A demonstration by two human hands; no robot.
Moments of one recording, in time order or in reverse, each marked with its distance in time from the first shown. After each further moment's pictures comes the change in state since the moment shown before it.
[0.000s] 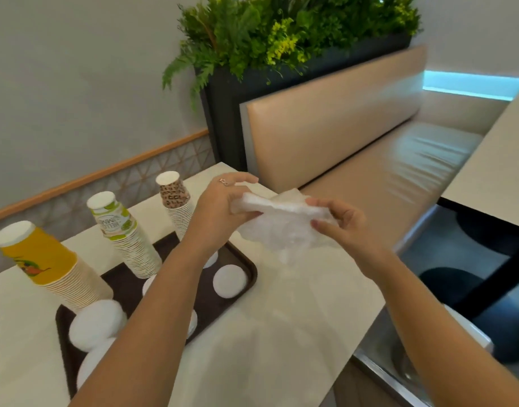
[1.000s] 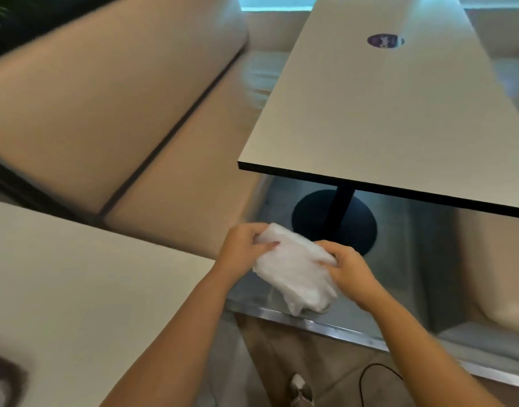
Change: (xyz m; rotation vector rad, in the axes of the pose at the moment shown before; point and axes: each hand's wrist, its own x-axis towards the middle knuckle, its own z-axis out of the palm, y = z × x) left_hand 0.065 0.168 0.416 -0.459 -0.747 -0.201; right_hand -0.143 0.154 -0.321 -0.314 0.456 0.519
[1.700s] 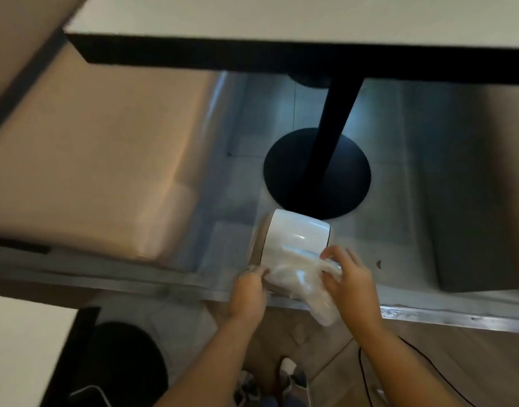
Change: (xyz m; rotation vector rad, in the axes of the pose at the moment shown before) left_hand 0.093 -0.262 0.211 0.466 -0.153 -0.193; right_hand 0.076 0.253 0.070 -0.259 0.344 0.124
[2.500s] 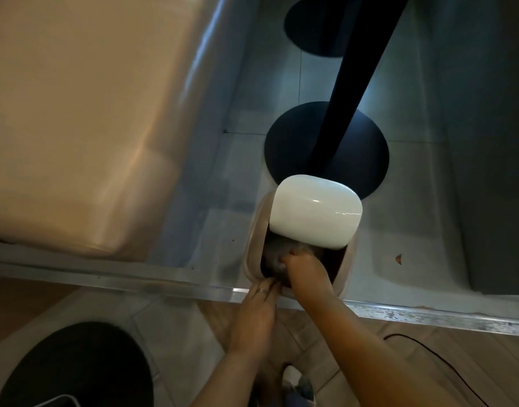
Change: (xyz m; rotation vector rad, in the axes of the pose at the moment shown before) left_hand 0.013 -0.061 0.085 0.245 -0.037 0.249; right_hand 0.060 0.056 0.144 -0.516 -0.529 -0.093
